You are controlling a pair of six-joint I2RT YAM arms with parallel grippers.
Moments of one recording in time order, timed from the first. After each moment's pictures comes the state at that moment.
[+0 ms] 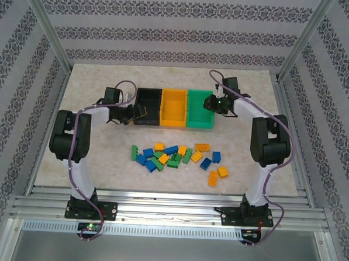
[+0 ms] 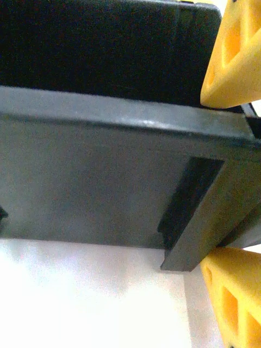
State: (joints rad) left arm -0.06 1.92 1.14 -0.15 0.61 -0.54; right arm 0.16 2.00 1.43 -0.38 -0.33 0.39
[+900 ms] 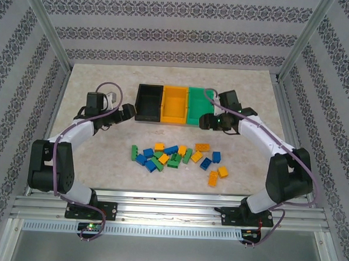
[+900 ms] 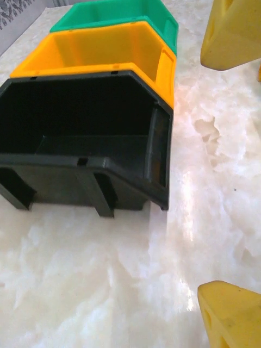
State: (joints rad) left arm 0.02 1.50 0.84 -0.11 0.48 -0.46; right arm 0.31 1.52 1.08 -0.63 -0.21 0.26
